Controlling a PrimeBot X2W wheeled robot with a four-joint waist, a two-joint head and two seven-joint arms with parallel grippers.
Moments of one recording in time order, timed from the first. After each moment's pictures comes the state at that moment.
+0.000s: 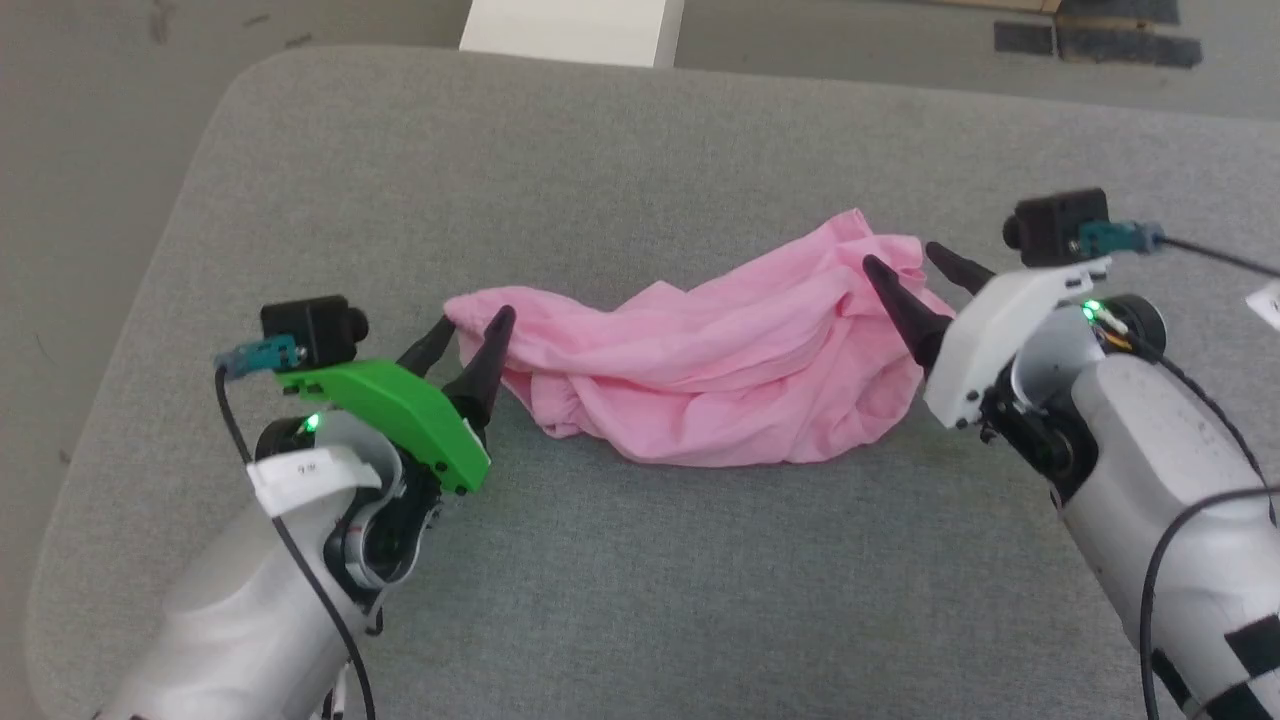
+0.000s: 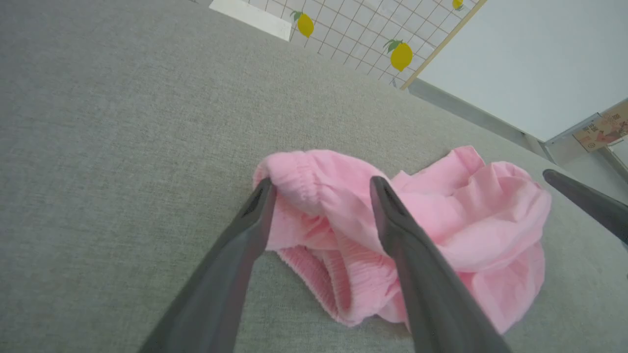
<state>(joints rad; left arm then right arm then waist) -0.61 0.43 -0.76 0.40 -1.19 0.04 -0.10 -0.73 -0.27 0.47 0.69 0.67 0.13 0.11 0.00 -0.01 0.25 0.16</state>
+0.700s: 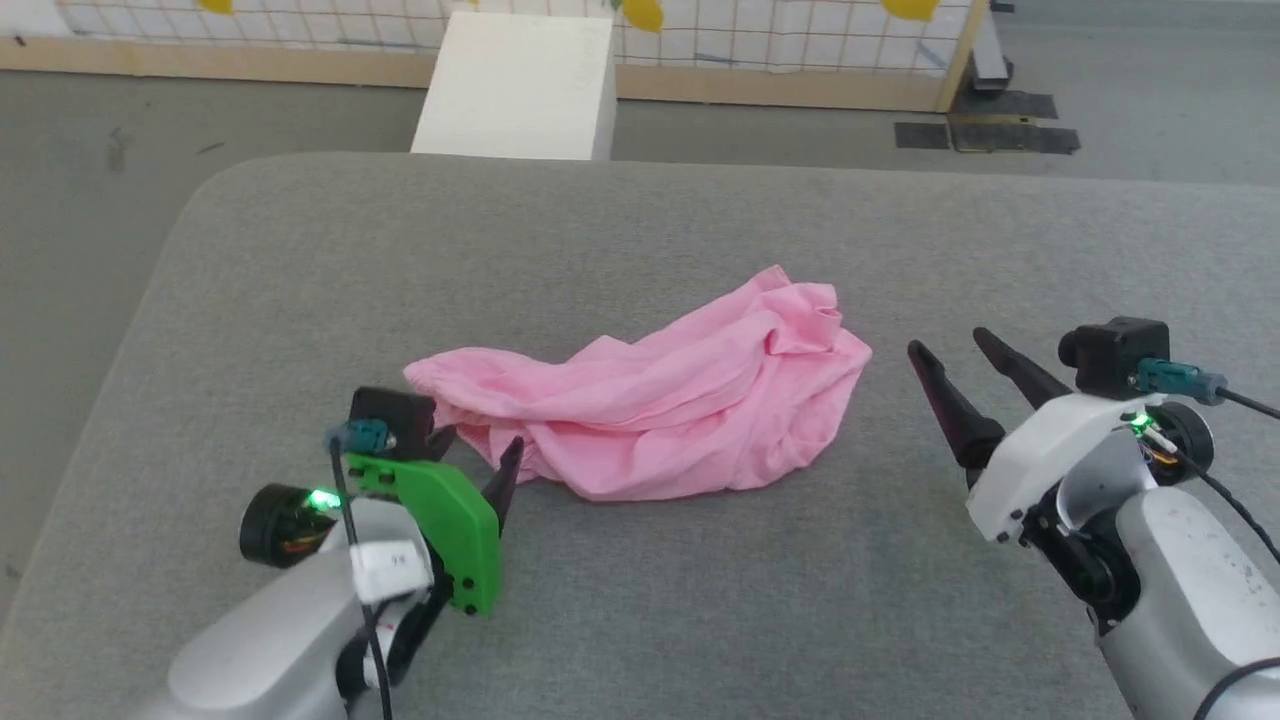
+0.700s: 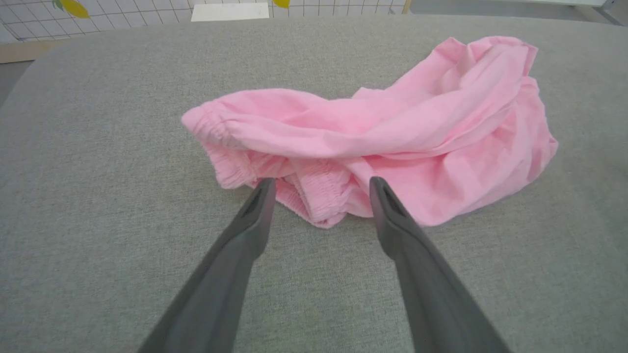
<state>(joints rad) -0.51 0.56 -0.94 0.18 -0.94 0.30 0.06 -0.40 -0.29 0.29 0.39 0.53 0.13 0.07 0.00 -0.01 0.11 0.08</state>
